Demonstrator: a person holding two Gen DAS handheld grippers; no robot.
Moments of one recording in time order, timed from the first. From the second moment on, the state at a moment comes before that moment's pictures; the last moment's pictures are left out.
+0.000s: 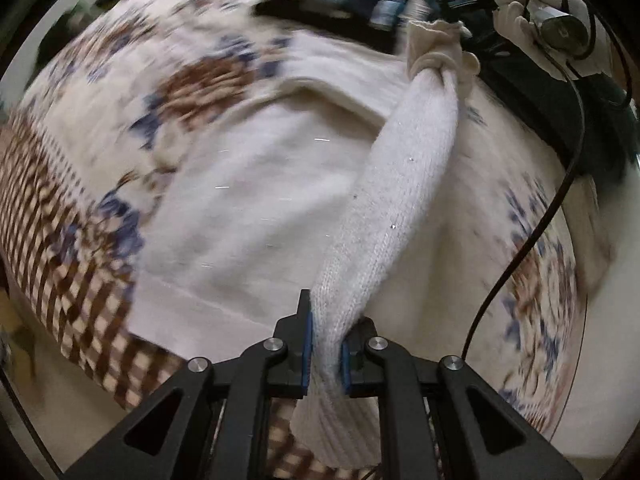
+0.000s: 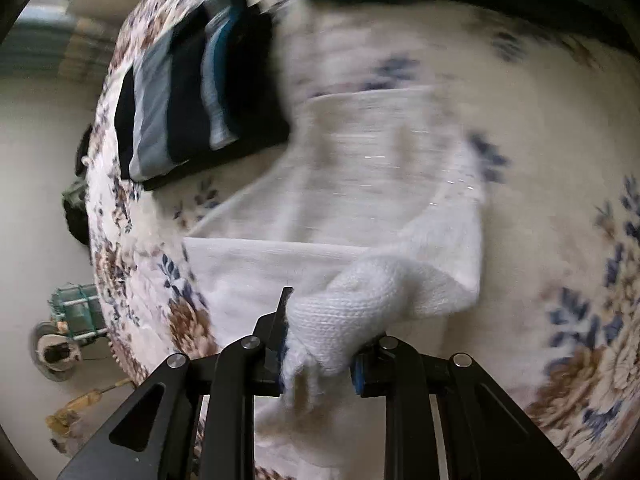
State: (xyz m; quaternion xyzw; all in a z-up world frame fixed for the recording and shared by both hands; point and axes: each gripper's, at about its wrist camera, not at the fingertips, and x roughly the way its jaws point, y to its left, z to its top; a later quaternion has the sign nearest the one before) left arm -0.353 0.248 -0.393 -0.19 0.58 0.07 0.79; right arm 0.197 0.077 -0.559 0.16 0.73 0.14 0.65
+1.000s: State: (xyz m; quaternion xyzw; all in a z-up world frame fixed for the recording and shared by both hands) left arm -0.351 0.423 -0.476 -0.35 0.61 0.03 0.71; right arm 0.059 0.171 -0.544 0.06 0.73 0.15 0.67
